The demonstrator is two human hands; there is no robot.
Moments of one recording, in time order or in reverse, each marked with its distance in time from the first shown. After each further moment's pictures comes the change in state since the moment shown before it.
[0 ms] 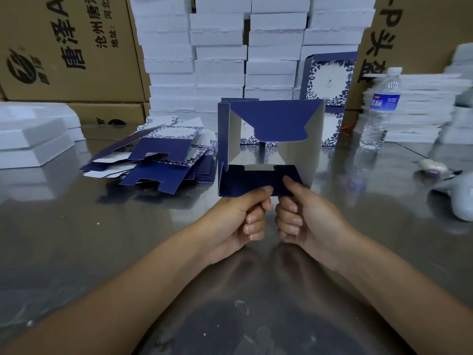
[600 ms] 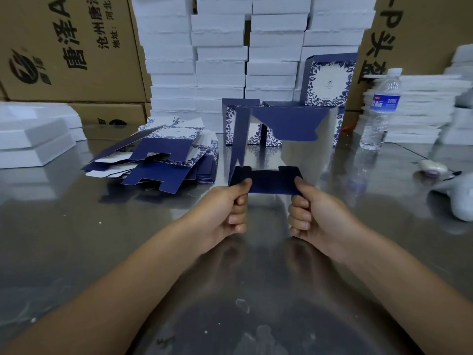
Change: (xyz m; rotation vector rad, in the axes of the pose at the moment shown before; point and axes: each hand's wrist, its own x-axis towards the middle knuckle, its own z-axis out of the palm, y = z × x) left_hand 0.002 0.012 -0.015 0.106 0.199 -0.066; right_hand 0.005 -0.003 -0.013 0.047 0.128 0.053
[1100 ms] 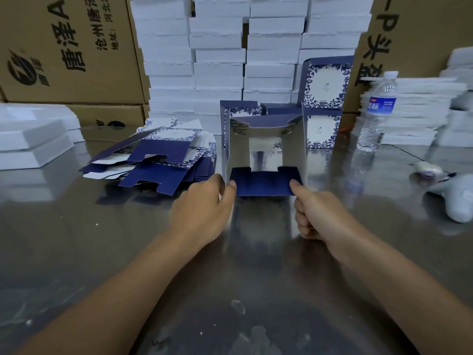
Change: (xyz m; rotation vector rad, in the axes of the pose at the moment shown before) left_hand -0.005 -0.003 -0.013 1.218 0.534 0.468; right_hand -0.002 -0.005 -0.006 -0.435 0.200 -0.138
